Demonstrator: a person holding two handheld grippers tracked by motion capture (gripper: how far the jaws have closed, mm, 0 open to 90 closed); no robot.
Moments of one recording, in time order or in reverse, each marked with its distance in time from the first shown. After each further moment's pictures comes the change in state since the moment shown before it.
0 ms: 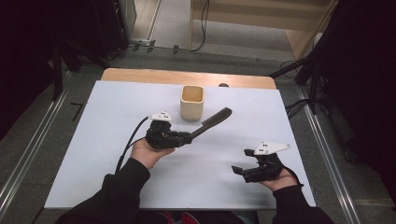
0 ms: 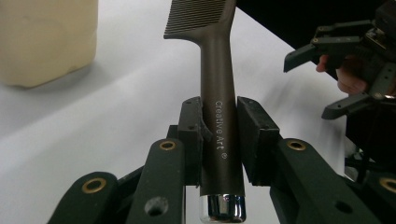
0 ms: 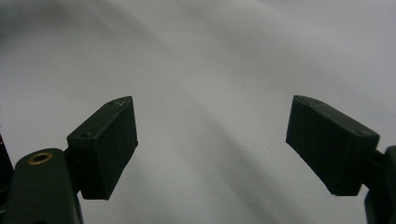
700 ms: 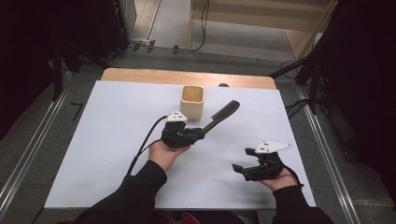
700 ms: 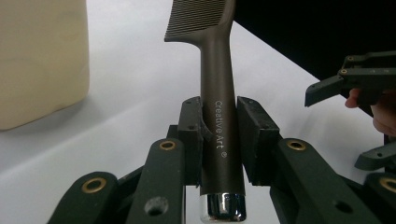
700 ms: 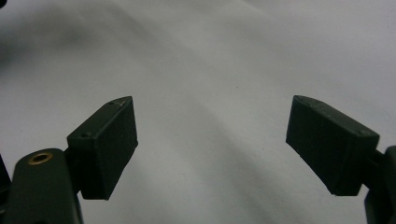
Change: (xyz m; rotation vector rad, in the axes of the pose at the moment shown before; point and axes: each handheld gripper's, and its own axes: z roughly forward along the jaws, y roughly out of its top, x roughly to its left) left arm -0.014 0.007 0.040 -0.097 0.087 -0.002; right arm -0.001 0.001 -0.001 -0.011 -0.016 0.035
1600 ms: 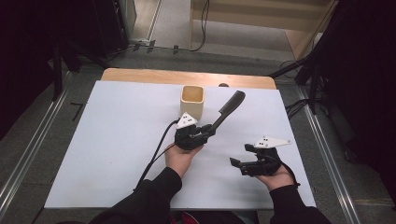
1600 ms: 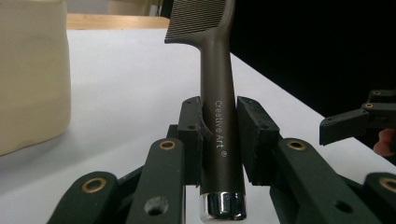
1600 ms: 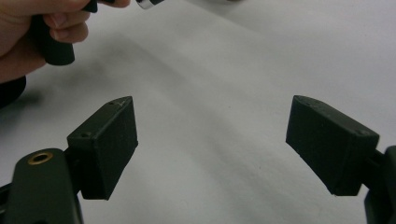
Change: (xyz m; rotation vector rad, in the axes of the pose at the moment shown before) left arm -0.016 -0.010 0.038 -0.190 0.062 -0.031; right arm 0.005 0.014 0.002 -0.033 -0.050 0.079
